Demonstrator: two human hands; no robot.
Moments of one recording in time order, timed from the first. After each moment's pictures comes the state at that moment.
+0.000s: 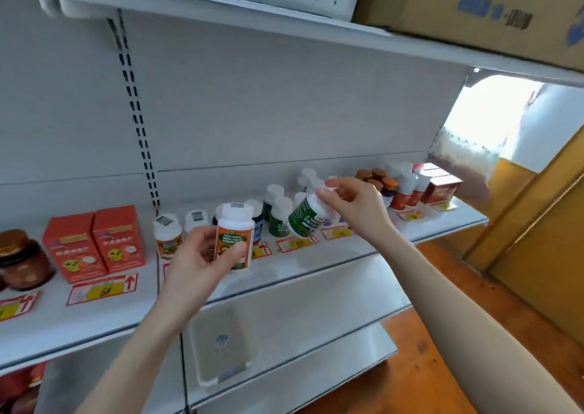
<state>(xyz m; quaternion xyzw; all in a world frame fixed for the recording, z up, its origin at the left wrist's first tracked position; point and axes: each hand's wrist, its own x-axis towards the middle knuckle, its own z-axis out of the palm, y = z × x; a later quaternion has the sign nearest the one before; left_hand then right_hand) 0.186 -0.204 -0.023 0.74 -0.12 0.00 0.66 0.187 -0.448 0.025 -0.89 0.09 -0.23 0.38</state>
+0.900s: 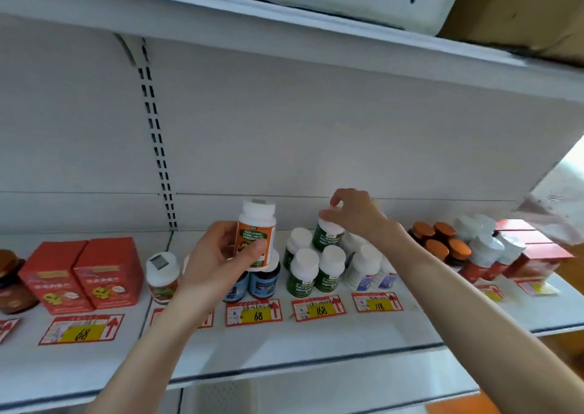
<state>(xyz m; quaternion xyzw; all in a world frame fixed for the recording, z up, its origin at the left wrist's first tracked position) 0.277 -0.258 -0.005 0.77 -0.03 0.03 0.63 0.370 -0.485 0.020 -0.98 0.03 0.00 0.18</state>
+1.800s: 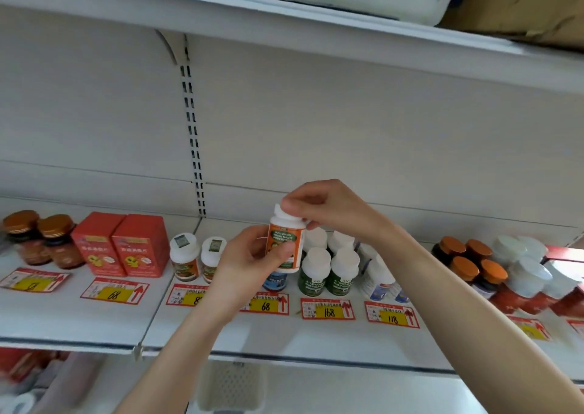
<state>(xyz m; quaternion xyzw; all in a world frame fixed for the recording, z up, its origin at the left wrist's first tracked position) 0.262 -0.291 -0.015 0.75 -0.02 0.07 0.66 0.328 -0.435 0.059 -0.85 -0.23 0.10 0.45</state>
